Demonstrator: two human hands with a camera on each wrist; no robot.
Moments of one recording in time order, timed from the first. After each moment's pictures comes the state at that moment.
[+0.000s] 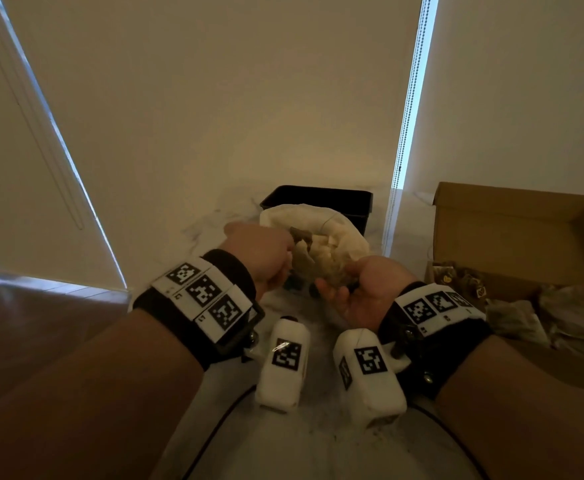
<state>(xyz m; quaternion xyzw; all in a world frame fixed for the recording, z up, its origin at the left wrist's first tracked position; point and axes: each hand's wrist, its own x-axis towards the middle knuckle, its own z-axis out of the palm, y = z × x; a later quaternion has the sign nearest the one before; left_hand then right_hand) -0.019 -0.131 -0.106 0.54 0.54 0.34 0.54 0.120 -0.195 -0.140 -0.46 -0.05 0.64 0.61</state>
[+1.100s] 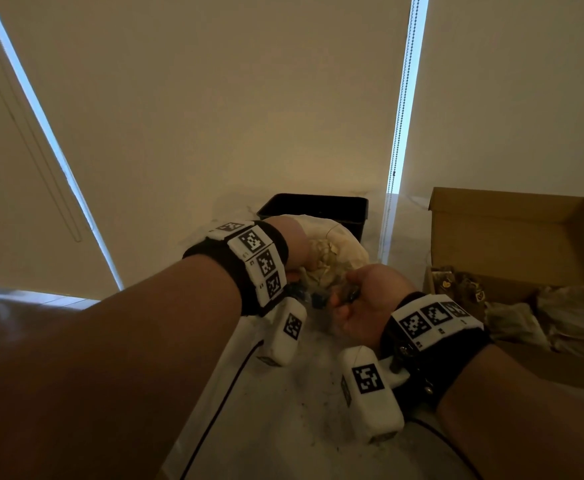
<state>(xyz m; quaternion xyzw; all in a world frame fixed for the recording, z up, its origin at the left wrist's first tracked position) 0.025 -0.108 -0.076 0.80 0.54 -0.05 0.25 0.115 -0.208 -0.131 -0.50 -0.04 0.64 0.59</state>
